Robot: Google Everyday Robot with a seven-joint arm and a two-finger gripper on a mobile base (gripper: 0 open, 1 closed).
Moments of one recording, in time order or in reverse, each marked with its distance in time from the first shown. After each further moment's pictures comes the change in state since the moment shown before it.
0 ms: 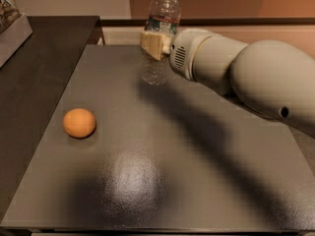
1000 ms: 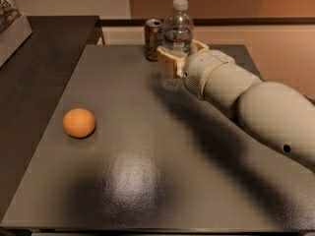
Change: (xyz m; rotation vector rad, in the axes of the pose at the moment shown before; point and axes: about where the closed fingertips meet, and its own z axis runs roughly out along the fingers) arm -0.024 0.041 -0.012 -0.064 0.101 -0.250
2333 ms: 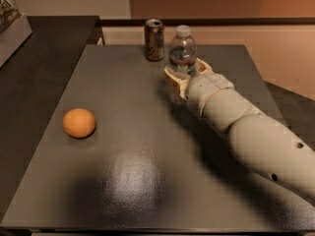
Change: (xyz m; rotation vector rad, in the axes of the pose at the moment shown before) arm -0.047 0.013 -0.011 -0.092 -0.002 -0.097
